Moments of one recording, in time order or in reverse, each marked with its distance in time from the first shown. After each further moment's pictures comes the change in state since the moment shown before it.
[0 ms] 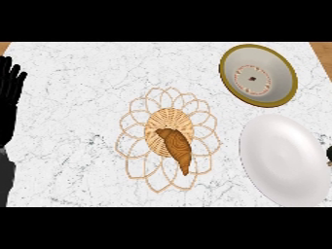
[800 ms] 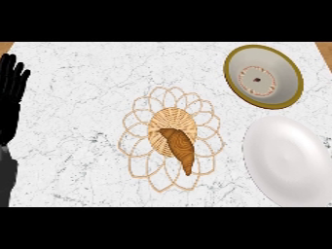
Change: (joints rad) left arm -0.013 -0.007 -0.010 -0.008 -0.007 -0.007 0.014; right arm -0.472 0.145 0.397 0.110 0.050 0.000 0.367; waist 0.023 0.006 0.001
